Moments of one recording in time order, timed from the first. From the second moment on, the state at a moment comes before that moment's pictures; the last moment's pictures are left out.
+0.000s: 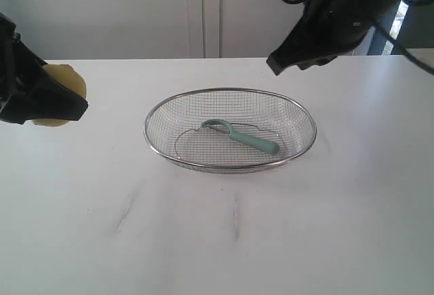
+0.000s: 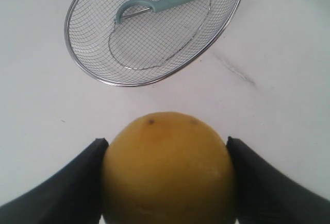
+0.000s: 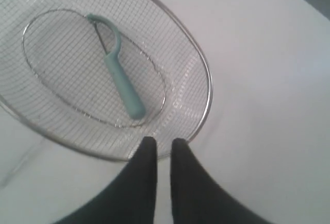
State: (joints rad) left arm -0.29 1.16 -1.08 -0.52 0.97 0.82; right arm 0.45 1.55 -1.42 -0.13 0.91 -0.16
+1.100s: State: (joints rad) left arm -0.29 1.20 -0.98 -0.63 0.79 0.82; right arm 0.45 1.46 -1.34 -0.13 1.03 -0.14
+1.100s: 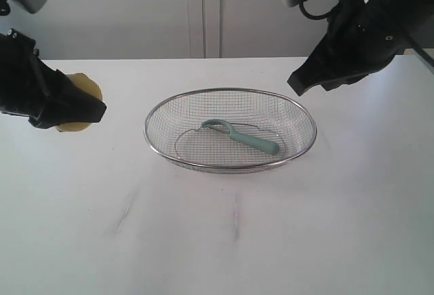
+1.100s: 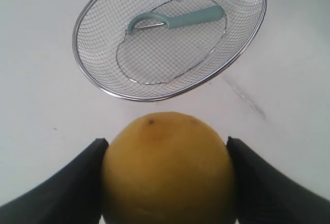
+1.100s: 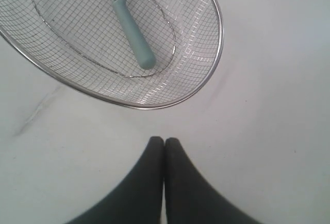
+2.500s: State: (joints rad) left arm -0.54 1.78 -1.48 -0.65 0.66 0.78; right arm 0.45 1.42 -1.34 -0.13 0.97 -0.13
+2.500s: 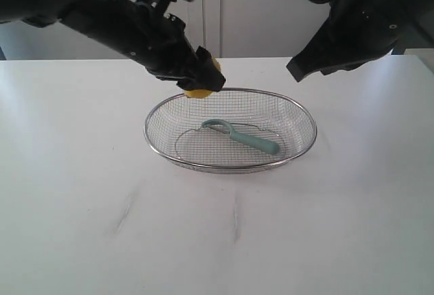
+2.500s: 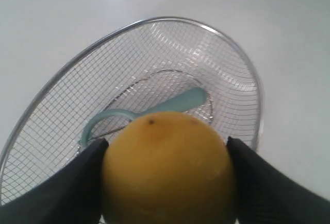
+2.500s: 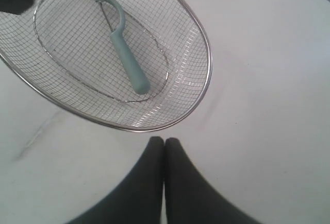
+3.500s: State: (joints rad) left arm -0.54 2.08 -1.49 -0.60 0.53 0.78; right arm 0.45 1.38 -1.34 -0.13 0.97 -0.12
